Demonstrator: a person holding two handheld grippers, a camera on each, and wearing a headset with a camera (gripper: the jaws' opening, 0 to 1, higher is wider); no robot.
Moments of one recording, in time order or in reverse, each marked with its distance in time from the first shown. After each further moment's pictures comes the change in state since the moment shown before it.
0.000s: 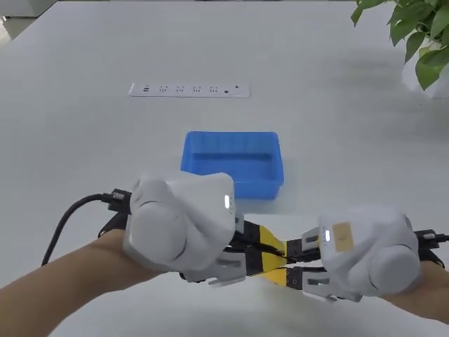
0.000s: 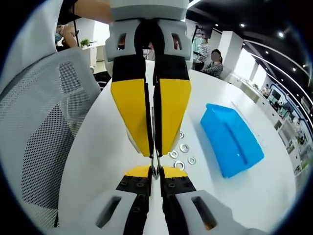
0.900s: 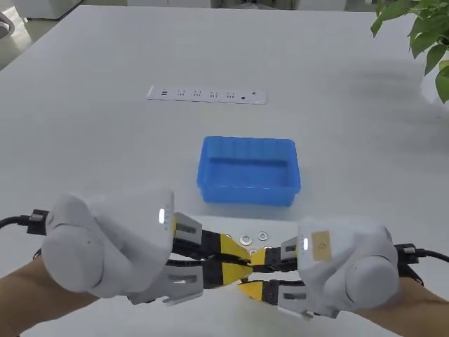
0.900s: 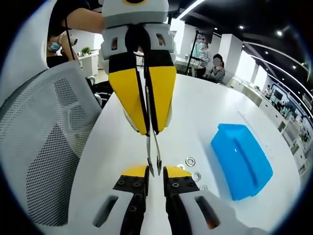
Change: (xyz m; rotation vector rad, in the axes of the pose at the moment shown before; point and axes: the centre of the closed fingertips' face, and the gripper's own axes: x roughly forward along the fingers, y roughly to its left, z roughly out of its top) left arm -0.062 -0.002 -0.016 -0.046 -0.015 0.098; right arm 0.027 0.009 0.043 0.031 -0.066 0.024
